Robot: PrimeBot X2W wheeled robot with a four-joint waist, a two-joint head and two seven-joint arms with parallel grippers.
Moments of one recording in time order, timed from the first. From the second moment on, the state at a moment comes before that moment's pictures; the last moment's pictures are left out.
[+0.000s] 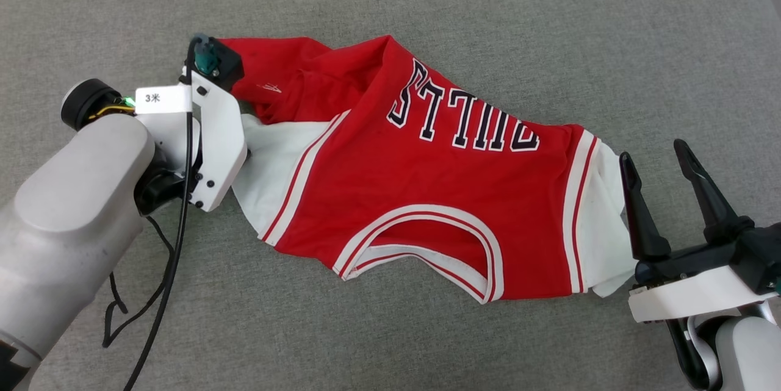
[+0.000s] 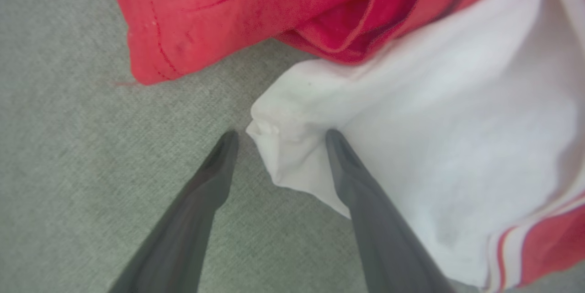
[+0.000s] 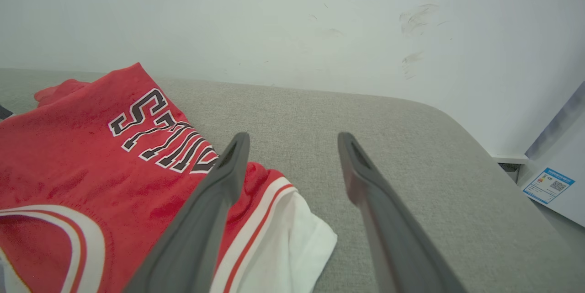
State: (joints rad) left arm -1.03 0.61 -0.99 0.54 -0.80 -0.13 0.72; right arm -0.17 -0.18 0.03 0.03 0.14 0.13 -0.26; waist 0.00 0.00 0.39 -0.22
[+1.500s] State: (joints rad) left arm -0.81 0.83 -0.94 0.39 -0.94 0.01 0.22; right arm -0.26 -0.70 0.38 -0.14 0.42 0.13 0.61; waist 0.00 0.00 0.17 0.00
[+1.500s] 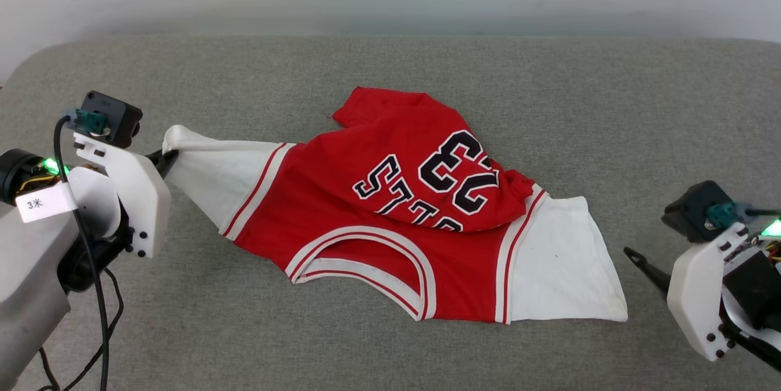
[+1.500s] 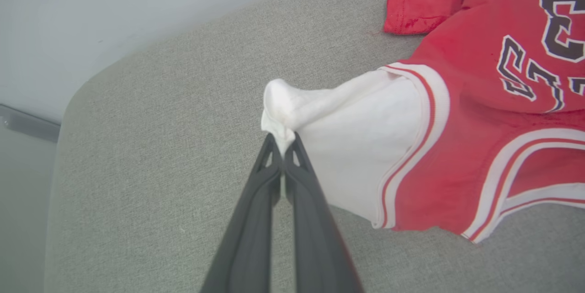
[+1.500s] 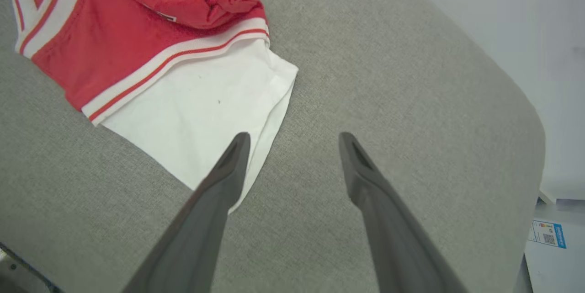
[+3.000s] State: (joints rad) left arm -0.82 0.81 -0.96 0.30 -0.94 -0.02 0.17; right arm -0.49 -0.74 0.74 0.13 0.81 0.13 0.47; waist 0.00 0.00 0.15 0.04
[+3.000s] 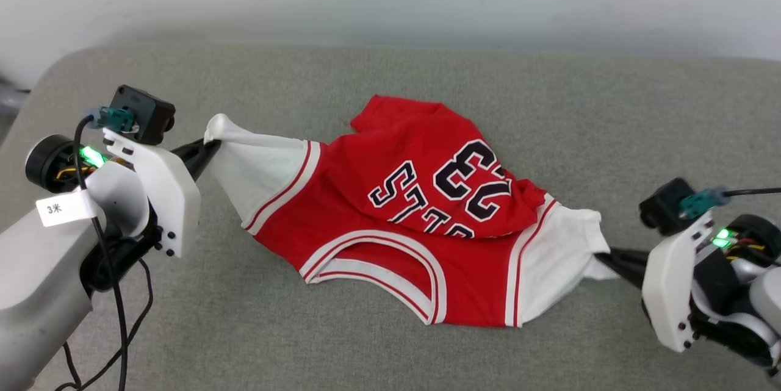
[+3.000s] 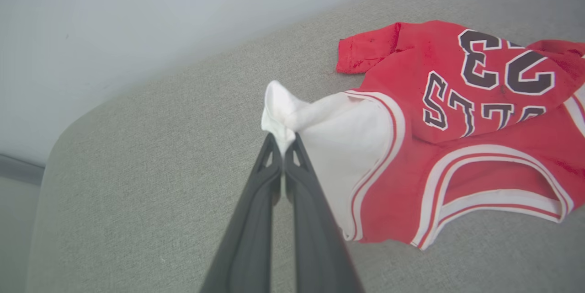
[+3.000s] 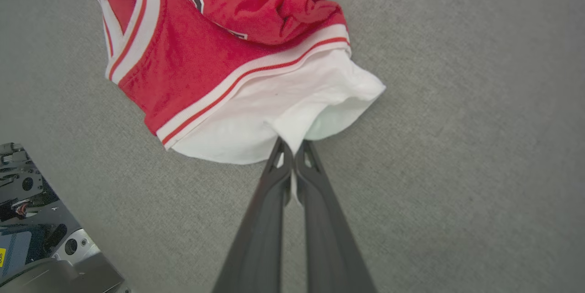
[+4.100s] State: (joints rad) left arm -1.10 0.78 -0.73 -0.04 -1.11 -0.01 0.17; right arm -0.73 -0.59 0.16 -0.15 0.69 0.13 0.44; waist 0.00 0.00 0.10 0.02
